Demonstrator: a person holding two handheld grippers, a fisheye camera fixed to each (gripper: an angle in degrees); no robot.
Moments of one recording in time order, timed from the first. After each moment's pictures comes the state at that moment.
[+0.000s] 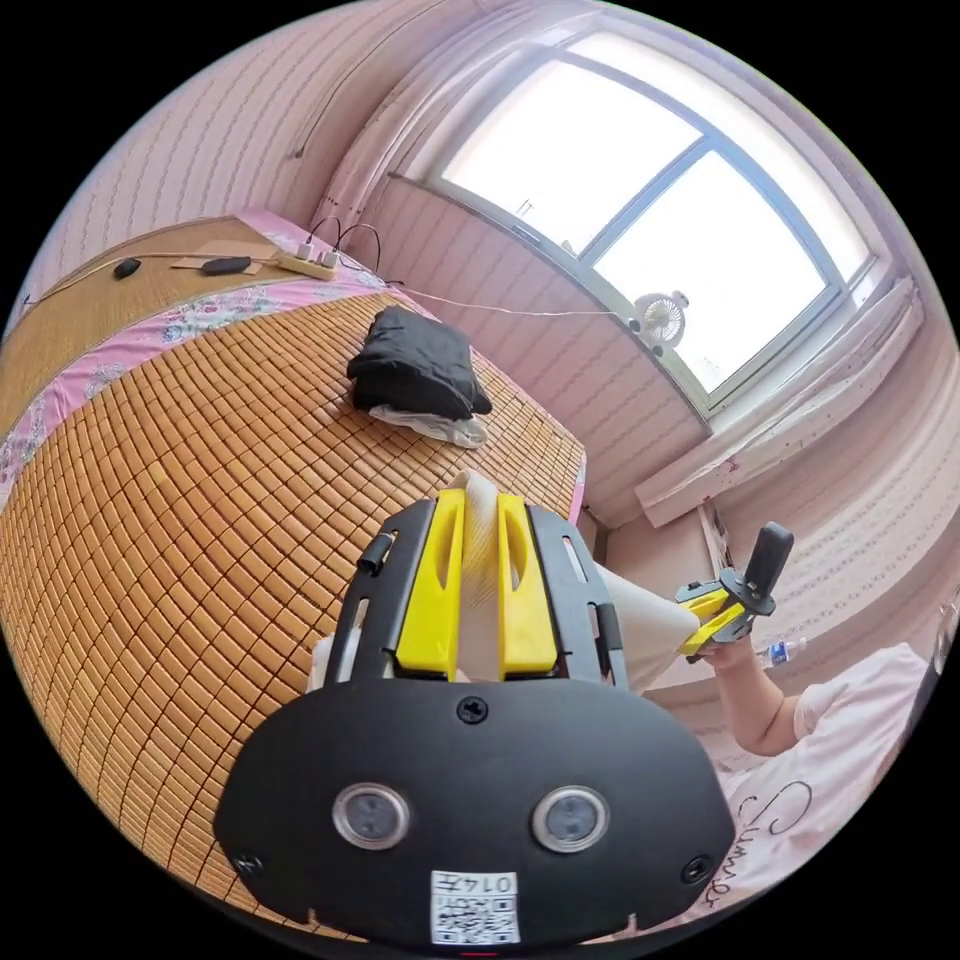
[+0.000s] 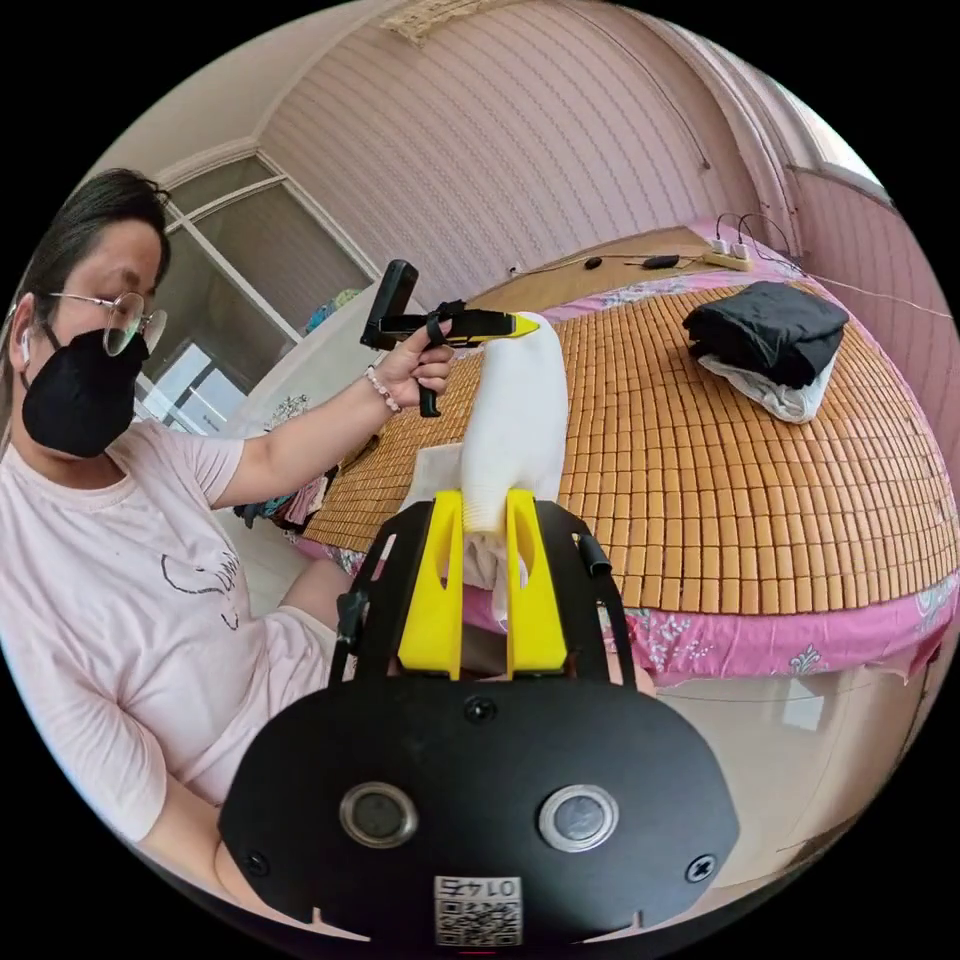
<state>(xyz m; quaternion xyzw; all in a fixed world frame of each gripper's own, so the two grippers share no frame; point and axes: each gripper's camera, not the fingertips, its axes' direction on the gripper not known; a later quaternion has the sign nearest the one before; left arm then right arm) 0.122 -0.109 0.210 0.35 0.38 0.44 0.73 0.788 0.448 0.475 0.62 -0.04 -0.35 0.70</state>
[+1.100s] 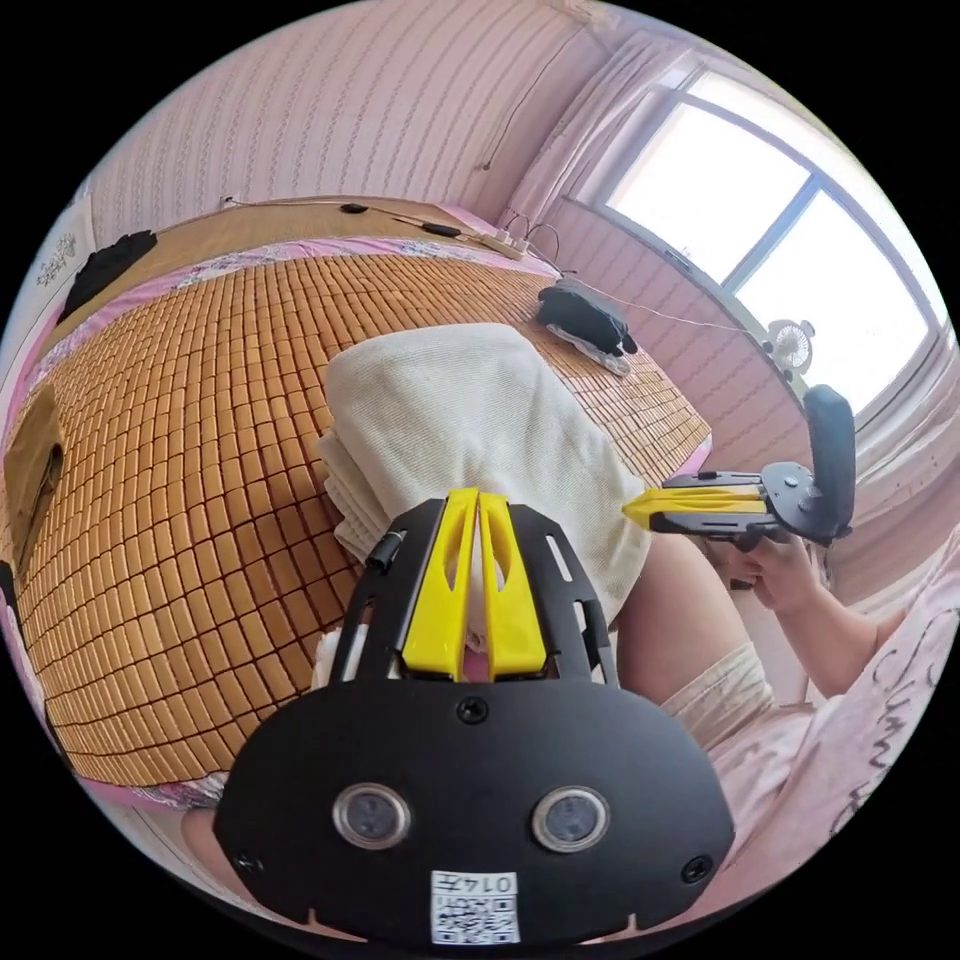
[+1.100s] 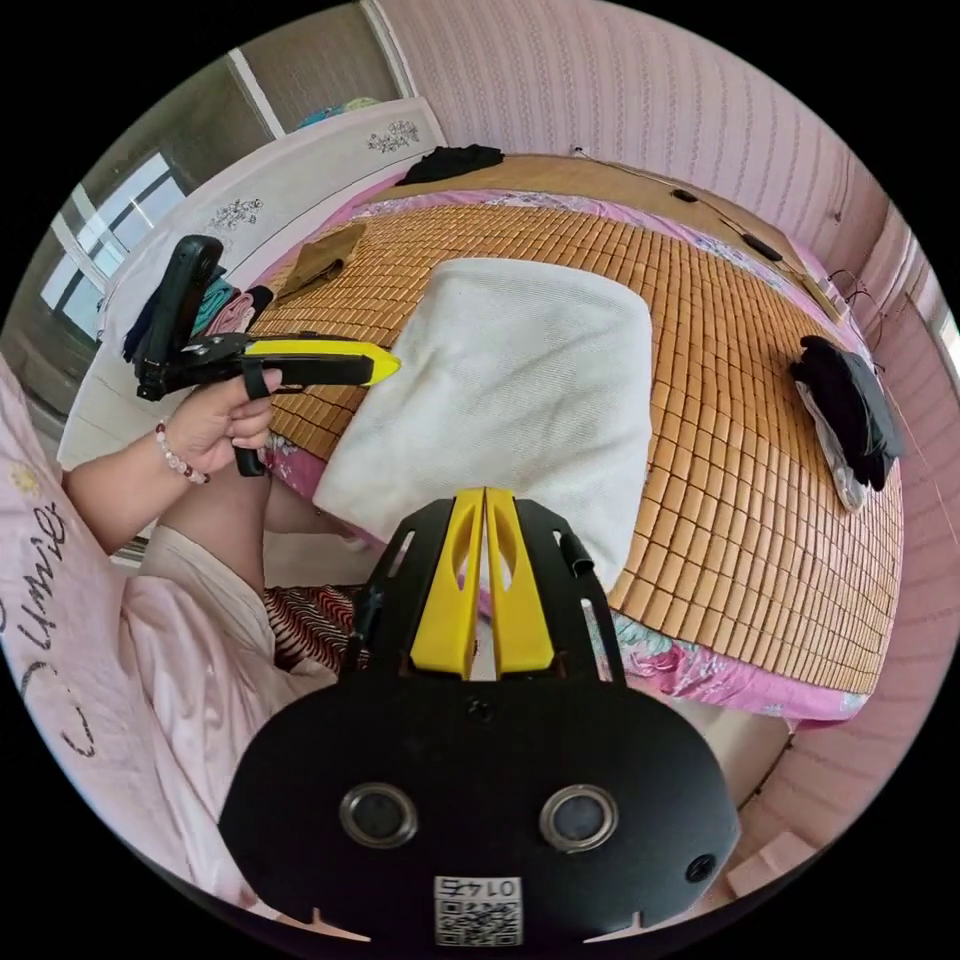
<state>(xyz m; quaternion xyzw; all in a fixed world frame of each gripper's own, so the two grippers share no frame) -0.151 0.058 0.426 0.40 0.28 0.25 0.83 0.563 0.308 0.660 0.51 0.21 -0.34 0.76</state>
